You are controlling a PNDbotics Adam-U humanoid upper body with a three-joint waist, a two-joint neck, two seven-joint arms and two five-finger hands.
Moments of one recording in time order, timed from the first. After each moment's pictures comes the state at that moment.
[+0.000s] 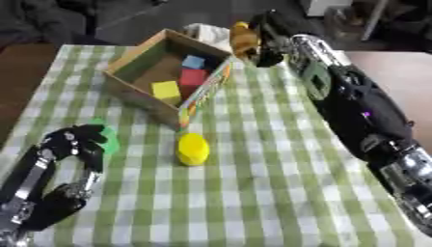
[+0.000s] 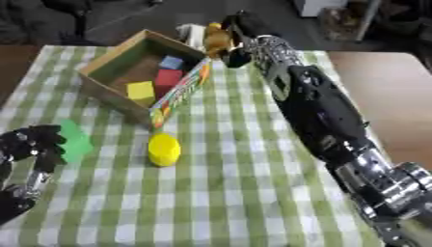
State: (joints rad) left arm -0.10 0.19 -0.18 -1.91 -0.39 -0.18 -0.27; right arm -0.94 -0.37 0.21 -1.00 0.93 0.16 0.13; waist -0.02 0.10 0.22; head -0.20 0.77
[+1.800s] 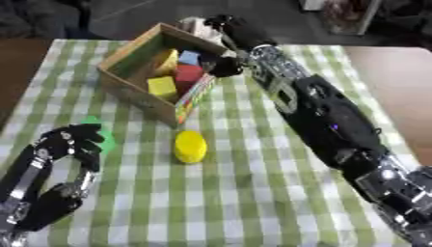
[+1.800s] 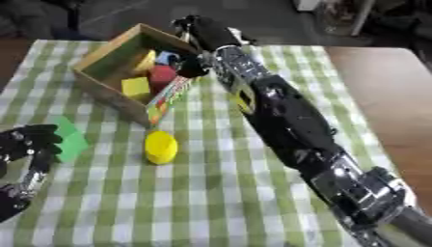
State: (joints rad) left arm -0.10 0.19 -0.16 -1.91 -0.40 -0.17 -0.27; right arm -0.86 -0.32 0.36 -1.18 0.95 0.07 0.17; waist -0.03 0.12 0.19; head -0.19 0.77
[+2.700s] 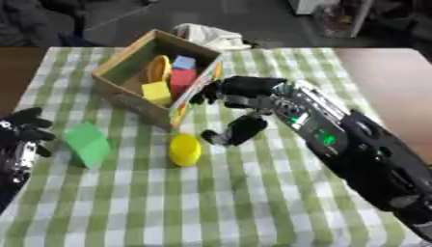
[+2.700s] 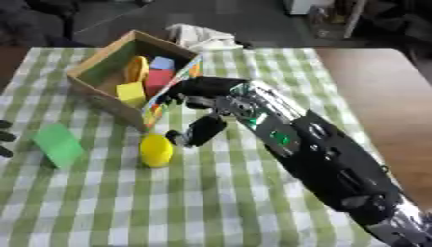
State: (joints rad) left arm -0.06 0.18 0.00 -1.90 -0.23 -0.03 -0.11; right arm -0.68 -0.39 0.53 -1.55 0.74 -0.04 0.61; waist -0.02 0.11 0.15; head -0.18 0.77
